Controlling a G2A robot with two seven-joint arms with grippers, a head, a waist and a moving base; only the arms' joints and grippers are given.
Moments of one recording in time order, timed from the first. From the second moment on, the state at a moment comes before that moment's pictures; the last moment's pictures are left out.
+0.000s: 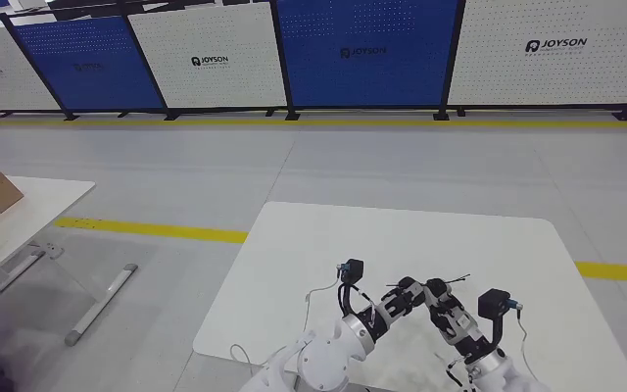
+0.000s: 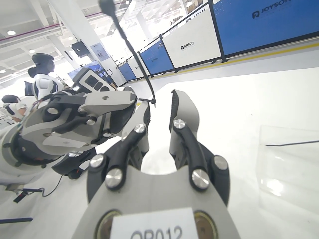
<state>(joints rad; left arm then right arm) 1.43 -1.34 -0.90 -1.81 0.12 0.11 -0.09 -1.52 -1.01 1.07 -1.70 -0.62 -0.34 -0.16</state>
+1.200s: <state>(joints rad) 1.43 -1.34 -0.89 -1.82 0.13 0.09 -0.07 -1.51 -1.01 1.06 -1.69 -0.62 -0.34 -0.16</state>
